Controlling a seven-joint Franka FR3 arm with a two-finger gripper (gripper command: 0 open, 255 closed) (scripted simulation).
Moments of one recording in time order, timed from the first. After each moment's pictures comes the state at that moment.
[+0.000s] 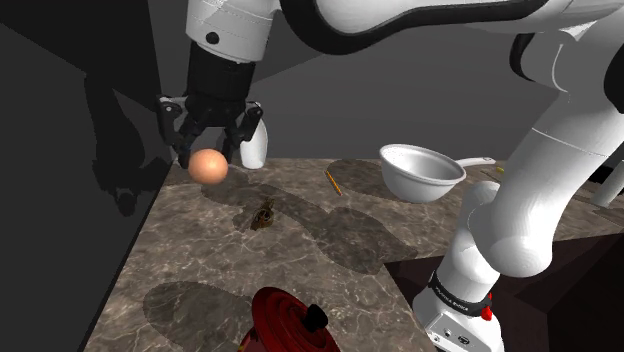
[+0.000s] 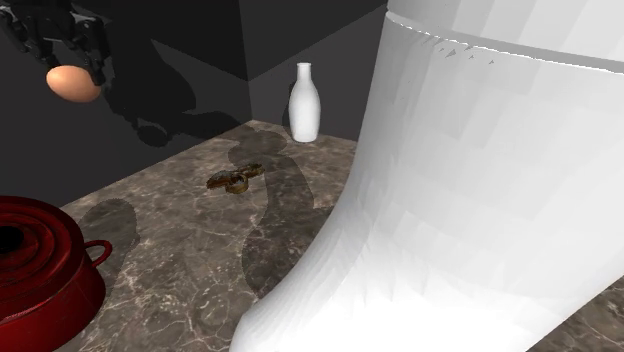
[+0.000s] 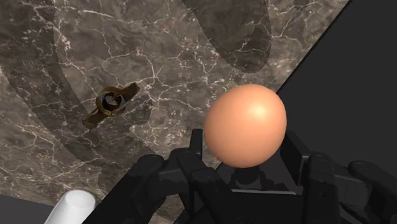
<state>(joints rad) 0.38 -0.13 0.45 -1.86 -0.08 1.97 0.98</state>
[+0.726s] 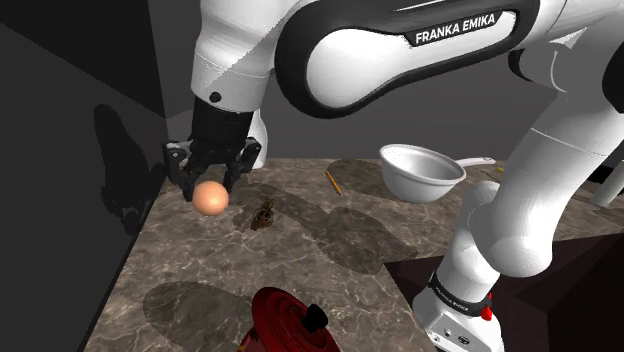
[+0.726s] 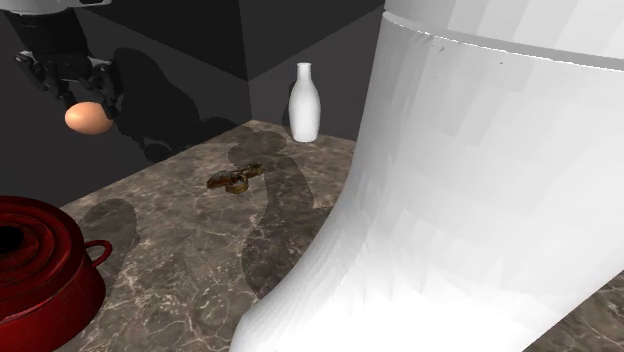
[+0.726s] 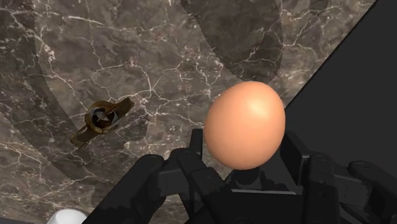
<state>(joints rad) 0.38 -0.12 0.45 -2.00 -0.09 2.12 1.00</state>
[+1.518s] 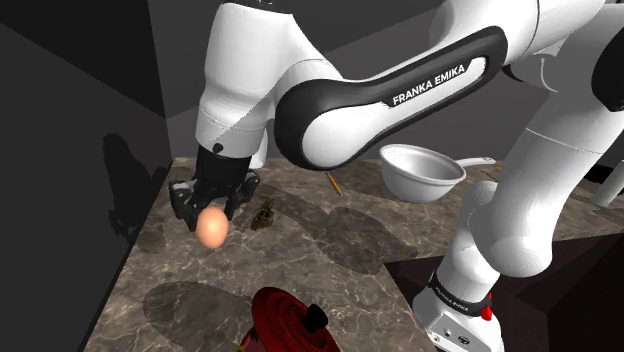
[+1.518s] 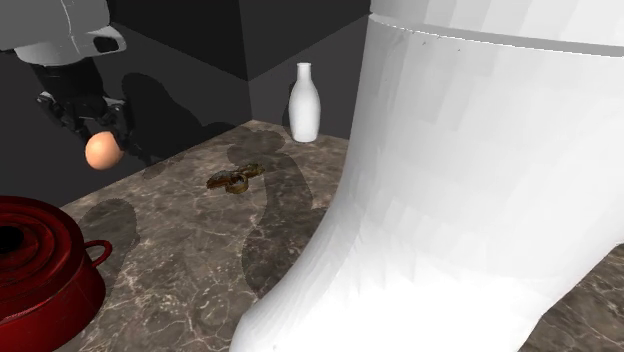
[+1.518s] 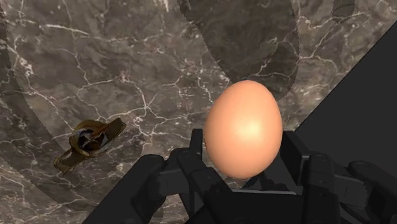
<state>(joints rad) 0.38 -0.08 0.46 -2.12 -0.12 2.27 1.04</state>
